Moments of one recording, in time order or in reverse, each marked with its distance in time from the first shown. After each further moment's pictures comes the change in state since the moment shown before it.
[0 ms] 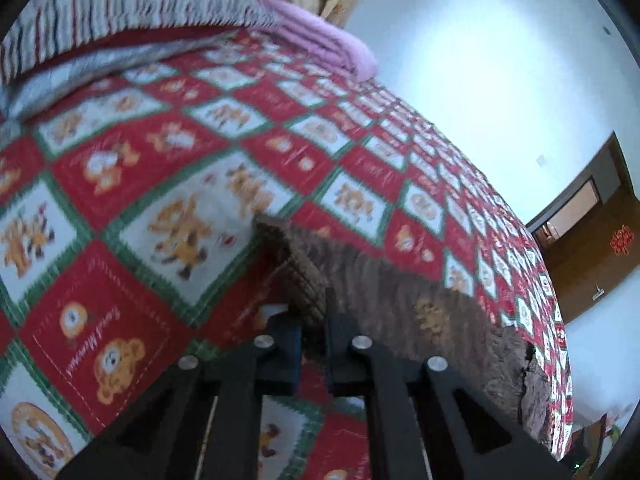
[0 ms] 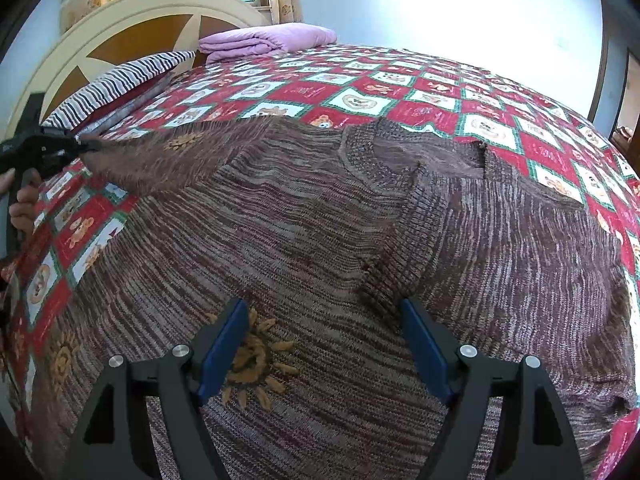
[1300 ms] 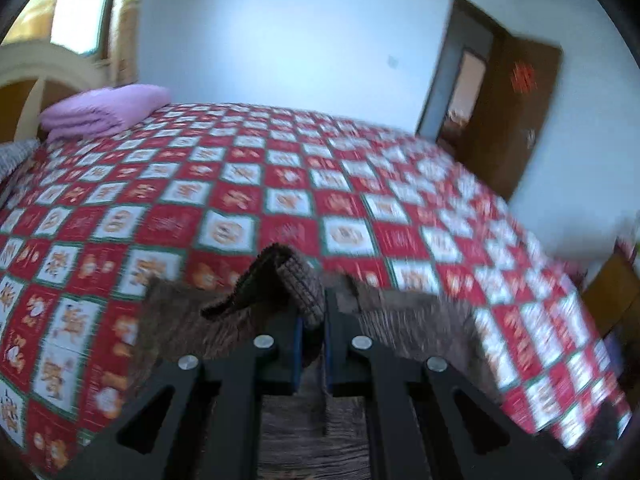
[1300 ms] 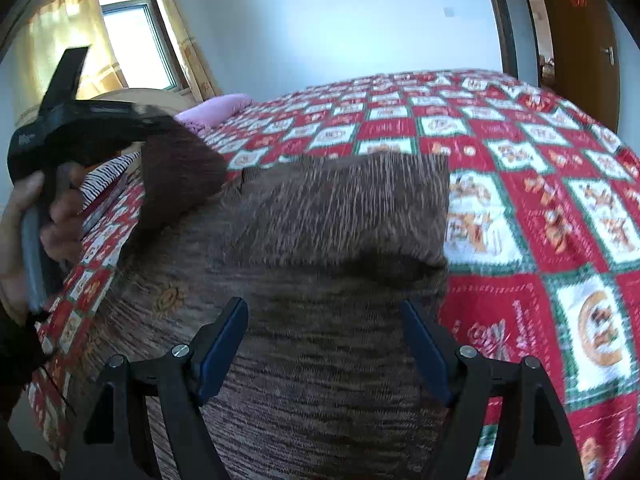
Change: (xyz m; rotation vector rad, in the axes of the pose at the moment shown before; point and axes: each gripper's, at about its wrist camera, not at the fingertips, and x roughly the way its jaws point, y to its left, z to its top) left arm 0.014 -0.341 -0.146 0.605 -0.002 -0.174; right arm -0.121 -0.117 -0.091 0.342 -0.174 -0.044
